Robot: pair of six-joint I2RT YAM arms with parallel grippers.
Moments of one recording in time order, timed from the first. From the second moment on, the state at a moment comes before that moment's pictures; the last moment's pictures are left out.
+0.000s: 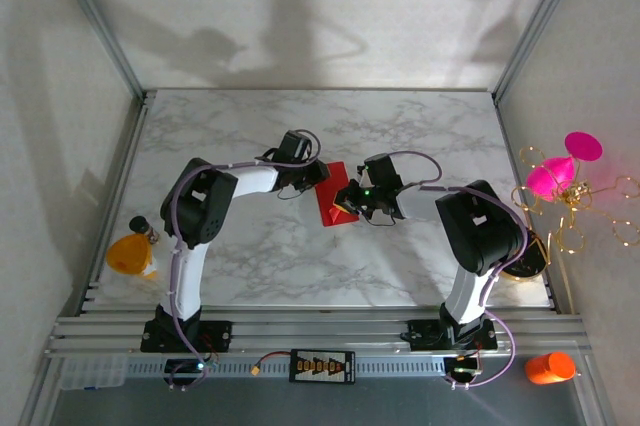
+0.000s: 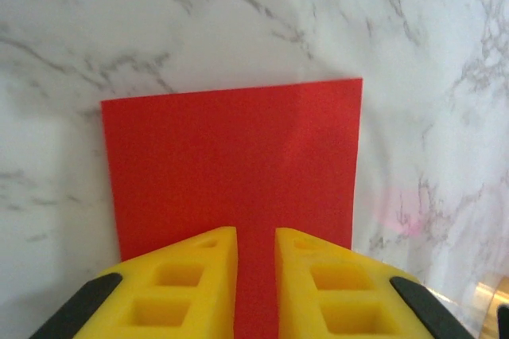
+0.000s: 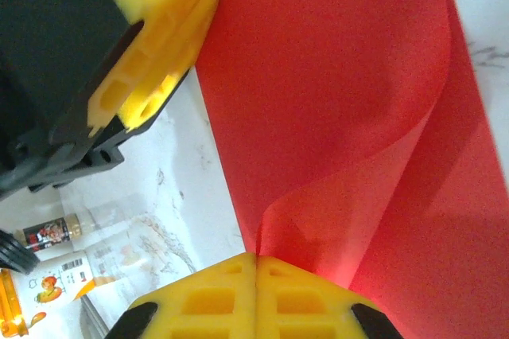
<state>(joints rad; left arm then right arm) -0.50 2.14 1.33 -0.03 0.31 -0.91 0.50 1.80 0.87 0.09 -0.52 0.92</state>
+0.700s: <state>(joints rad) -0.50 2.14 1.33 -0.03 0.30 -0.91 0.53 1.88 0.92 0.14 -0.54 0.94</state>
